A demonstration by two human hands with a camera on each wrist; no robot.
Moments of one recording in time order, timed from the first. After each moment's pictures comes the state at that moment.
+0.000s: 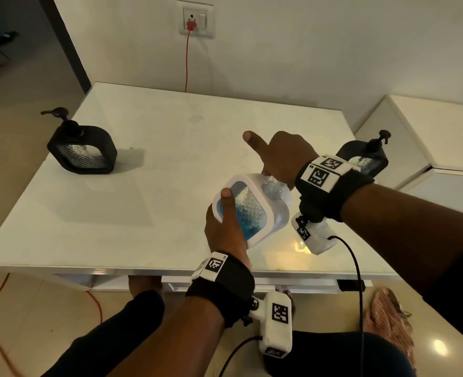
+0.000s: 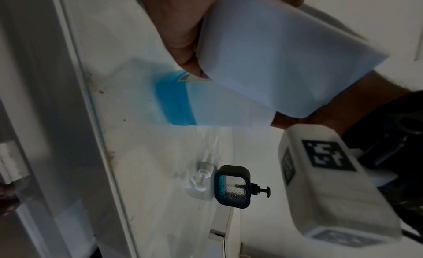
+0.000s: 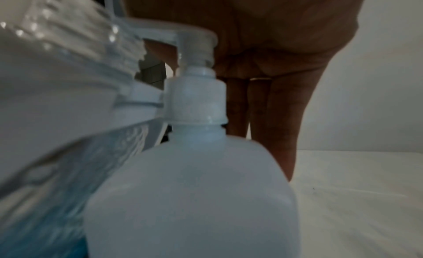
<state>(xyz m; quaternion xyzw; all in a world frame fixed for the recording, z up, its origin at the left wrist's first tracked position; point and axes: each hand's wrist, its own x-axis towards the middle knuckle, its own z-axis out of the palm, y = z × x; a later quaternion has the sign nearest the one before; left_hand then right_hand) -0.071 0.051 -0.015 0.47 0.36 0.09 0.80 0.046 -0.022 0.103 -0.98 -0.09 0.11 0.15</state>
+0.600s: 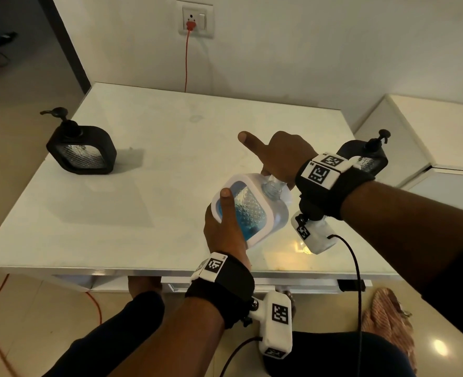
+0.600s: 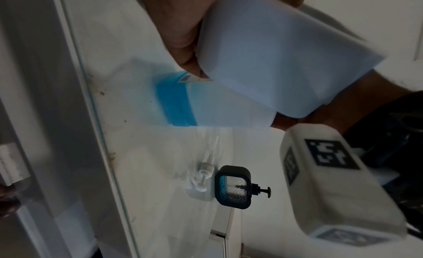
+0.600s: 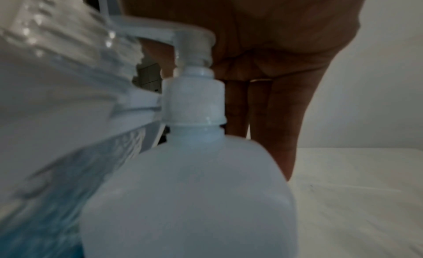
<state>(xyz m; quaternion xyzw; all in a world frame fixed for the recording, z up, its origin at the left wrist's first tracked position) -0.071 0.053 -0.012 0.47 0.37 0.10 0.80 0.045 -0.022 0.108 -0.97 -0.09 0.14 0.17</state>
